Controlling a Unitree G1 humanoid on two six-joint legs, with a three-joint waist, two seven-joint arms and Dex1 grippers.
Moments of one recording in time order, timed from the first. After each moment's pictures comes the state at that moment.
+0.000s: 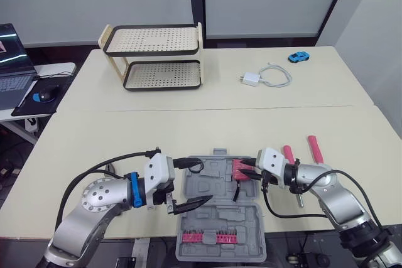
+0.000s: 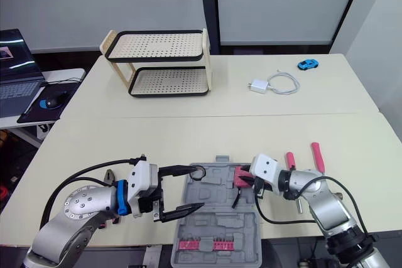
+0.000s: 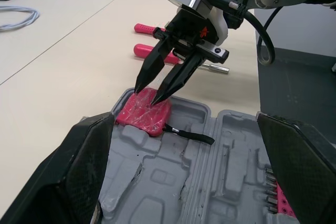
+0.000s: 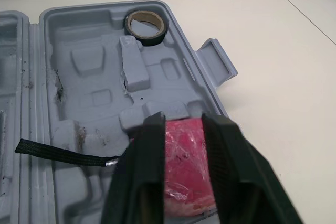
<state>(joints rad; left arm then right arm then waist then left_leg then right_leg) 0.07 0.68 -0.06 -0.52 -0.45 0.30 -0.97 -0.18 -0.57 0.27 -0.16 0.06 0.20 0.87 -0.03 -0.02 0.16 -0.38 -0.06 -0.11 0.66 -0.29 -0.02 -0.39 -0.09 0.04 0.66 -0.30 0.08</state>
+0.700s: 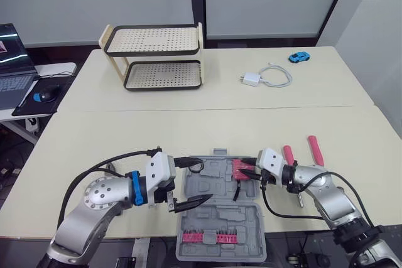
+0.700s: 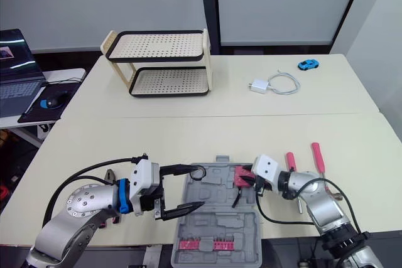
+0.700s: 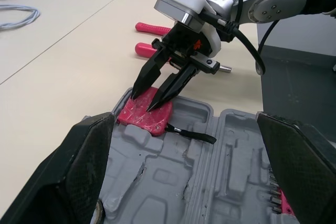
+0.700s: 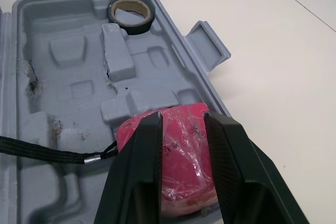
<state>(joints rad) 0.04 0.68 -0.08 -0.51 -0.45 0.30 -0.97 -0.20 -0.51 0.27 0.06 0.05 0.01 0.85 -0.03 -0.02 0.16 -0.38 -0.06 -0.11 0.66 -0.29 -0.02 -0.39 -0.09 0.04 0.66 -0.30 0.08</state>
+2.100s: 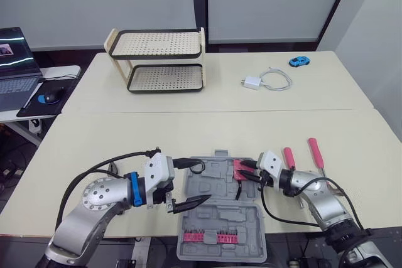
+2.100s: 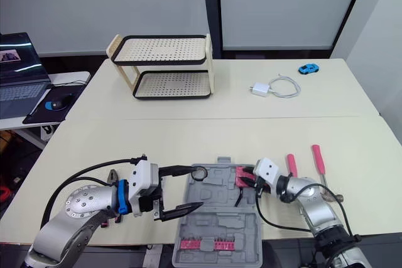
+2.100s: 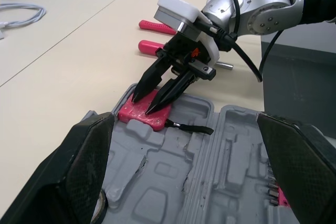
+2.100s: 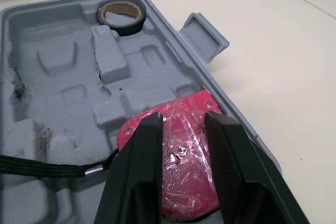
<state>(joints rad) 0.06 0.70 -0.05 -0.50 -0.45 0.30 -0.97 -0.20 -0.46 0.25 0.17 0.08 -0.01 0.87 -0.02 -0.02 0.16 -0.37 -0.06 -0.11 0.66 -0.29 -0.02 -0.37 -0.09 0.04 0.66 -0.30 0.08</state>
